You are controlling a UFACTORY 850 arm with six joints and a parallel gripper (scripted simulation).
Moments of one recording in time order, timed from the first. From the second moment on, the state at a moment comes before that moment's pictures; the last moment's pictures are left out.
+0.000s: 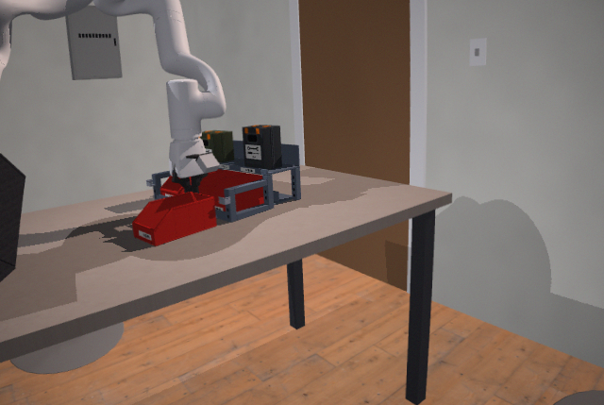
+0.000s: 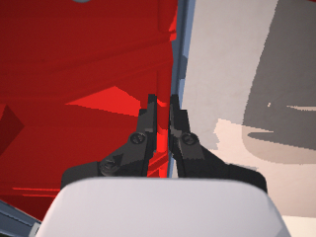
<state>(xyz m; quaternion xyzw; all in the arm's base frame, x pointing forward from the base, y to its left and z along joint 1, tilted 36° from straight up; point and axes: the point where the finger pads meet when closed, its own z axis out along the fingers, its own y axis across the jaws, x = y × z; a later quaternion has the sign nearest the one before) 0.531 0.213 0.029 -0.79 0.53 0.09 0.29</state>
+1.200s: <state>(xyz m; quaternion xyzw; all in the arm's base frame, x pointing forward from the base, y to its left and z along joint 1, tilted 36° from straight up) 0.531 0.211 0.031 -0.79 0.53 0.09 0.29</state>
